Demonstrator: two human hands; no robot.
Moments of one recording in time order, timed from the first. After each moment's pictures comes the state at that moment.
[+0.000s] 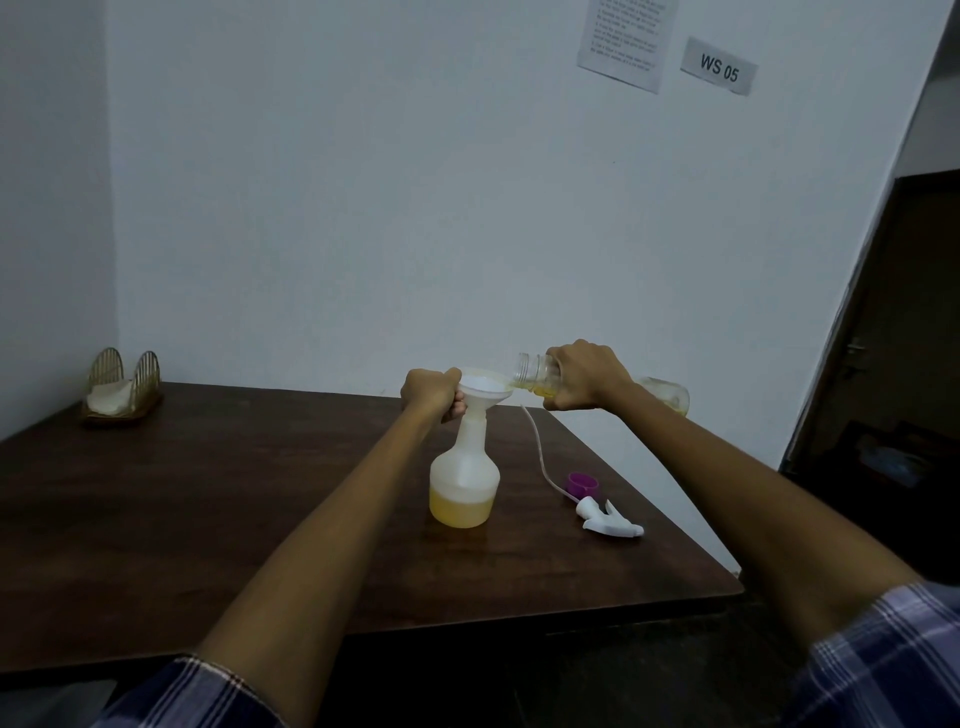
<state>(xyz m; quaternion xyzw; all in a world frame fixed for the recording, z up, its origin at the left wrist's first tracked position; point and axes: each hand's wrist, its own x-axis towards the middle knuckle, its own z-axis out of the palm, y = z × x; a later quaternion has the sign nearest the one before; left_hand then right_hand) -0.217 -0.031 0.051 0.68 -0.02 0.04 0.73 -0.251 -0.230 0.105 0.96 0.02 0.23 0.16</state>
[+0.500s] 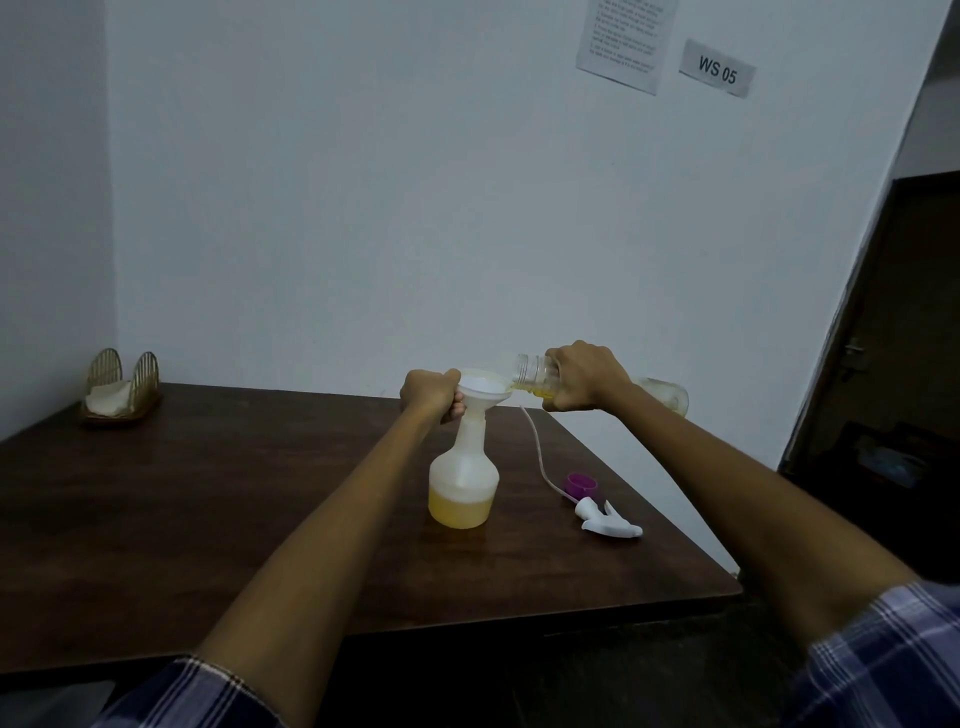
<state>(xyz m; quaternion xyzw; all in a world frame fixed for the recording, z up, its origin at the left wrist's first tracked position) -0.218 -0.030 0.051 0.68 -0.02 0.04 0.73 -0.250 -0.230 0.105 0.96 0.02 0.23 0.16</state>
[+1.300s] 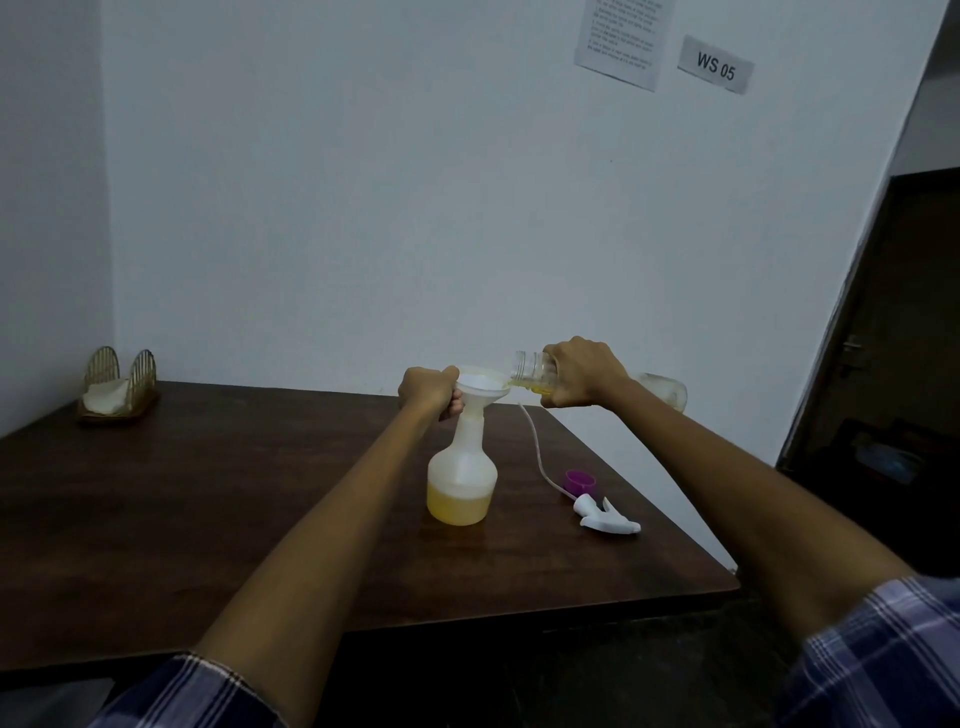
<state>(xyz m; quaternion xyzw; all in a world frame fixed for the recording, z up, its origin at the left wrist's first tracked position) -0.221 -0.031 0.052 0.68 -0.02 0.05 0.73 -0.250 -0.228 0.106 0.96 0.02 0.23 0.16</state>
